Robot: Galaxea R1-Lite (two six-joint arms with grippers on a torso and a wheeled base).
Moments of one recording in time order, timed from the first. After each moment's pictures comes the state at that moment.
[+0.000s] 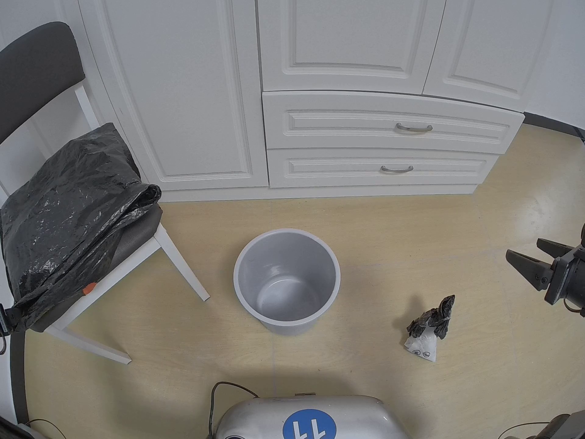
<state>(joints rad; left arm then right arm) 1.00 1.33 -0.43 -0.26 -0.34 0.29 0.19 1.02 -0.46 -0.37 0.09 0.08</state>
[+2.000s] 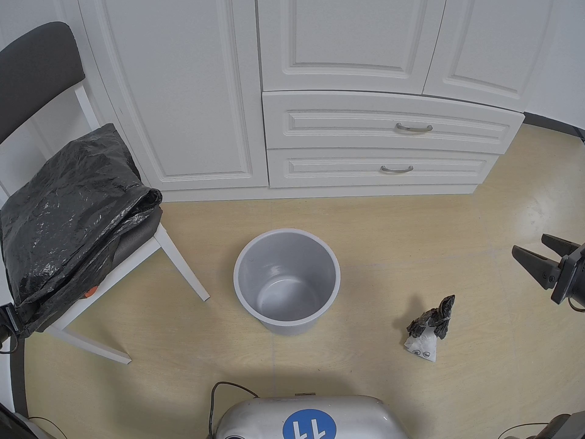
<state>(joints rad) 1.00 1.53 -0.33 -0.57 -0.66 0.23 0.20 0.97 -0.46 -0.38 0.10 0.08</state>
